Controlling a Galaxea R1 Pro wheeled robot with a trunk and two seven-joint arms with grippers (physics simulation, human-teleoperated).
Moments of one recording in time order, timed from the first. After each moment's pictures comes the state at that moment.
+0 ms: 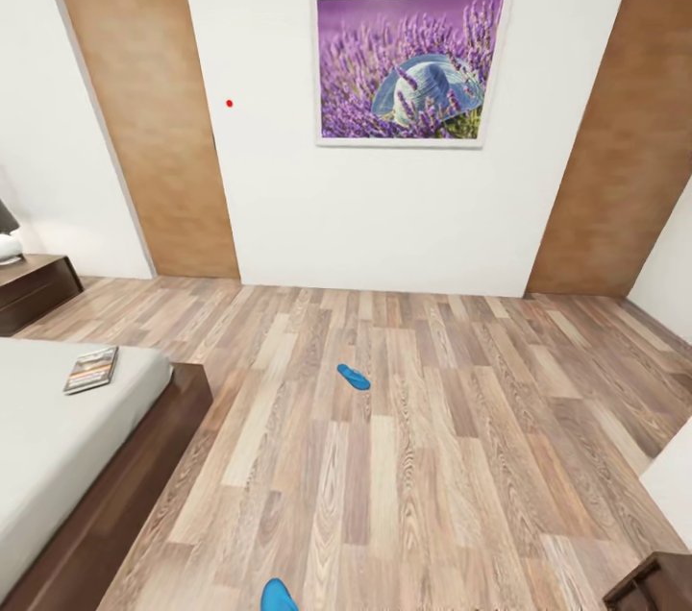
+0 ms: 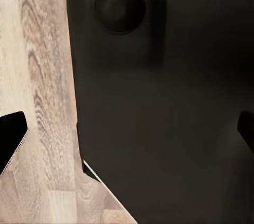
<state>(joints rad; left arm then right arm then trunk) 0.00 0.00 0.00 -0.06 0.00 -0.02 0.00 0.00 0.00 0.00 0.00 -0.01 0.00 0.01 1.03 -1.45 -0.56</state>
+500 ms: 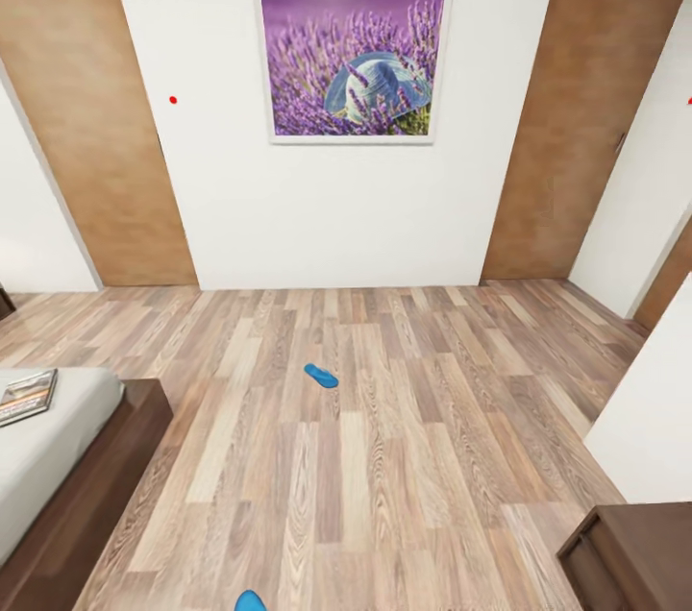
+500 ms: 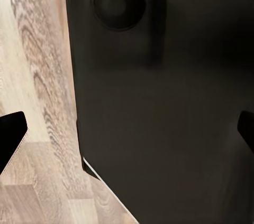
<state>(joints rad) 0.00 0.00 0.00 -0.06 0.00 -0.02 0.00 0.00 0.00 0.00 0.00 -0.01 0.00 0.01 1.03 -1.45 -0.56</state>
